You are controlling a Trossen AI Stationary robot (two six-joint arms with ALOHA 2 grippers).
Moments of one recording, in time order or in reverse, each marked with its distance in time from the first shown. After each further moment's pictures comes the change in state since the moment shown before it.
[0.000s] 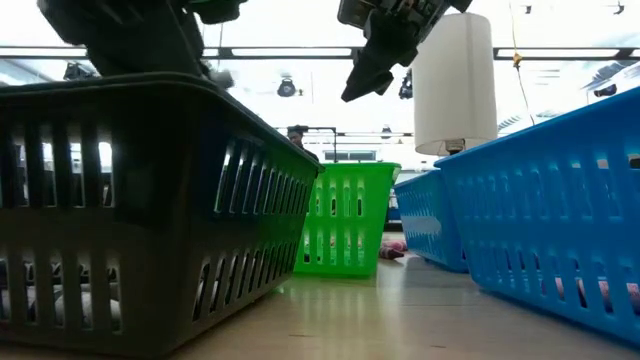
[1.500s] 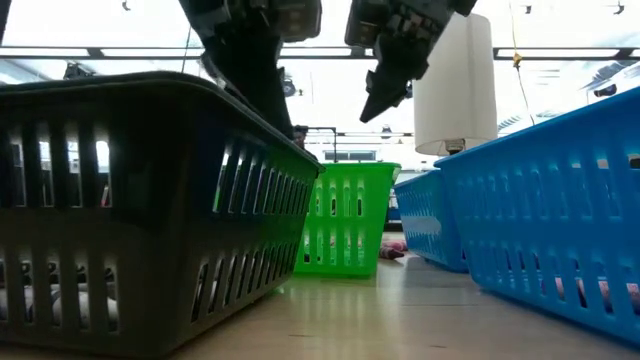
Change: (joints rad) left arm 0.284 0.025 0.278 -0.552 -0.052 0.331; right arm -0.020 0.014 0.000 -0.122 0.050 0.033
